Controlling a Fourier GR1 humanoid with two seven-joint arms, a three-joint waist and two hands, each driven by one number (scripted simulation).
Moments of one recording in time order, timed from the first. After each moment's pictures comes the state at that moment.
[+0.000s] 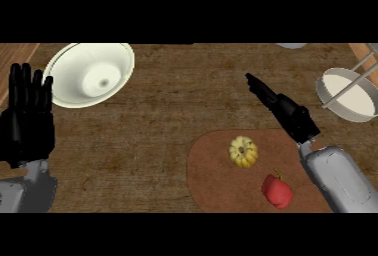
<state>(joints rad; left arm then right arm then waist) -0.19 0.28 0.03 -1.64 0.38 0.39 -0.09 -0.42 -0.36 0.30 -1.36 -0.13 0.12 0.05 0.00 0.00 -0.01</state>
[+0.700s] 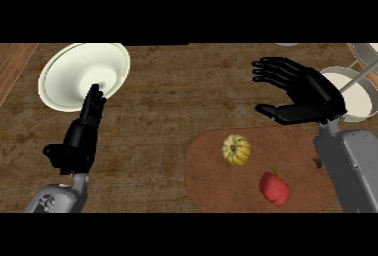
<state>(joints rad) -0.15 0.28 -0.24 -1.54 0.13 0.38 -0.03 -0.49 -0.32 0.06 -1.39 -0.48 0.23 0.21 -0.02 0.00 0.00</state>
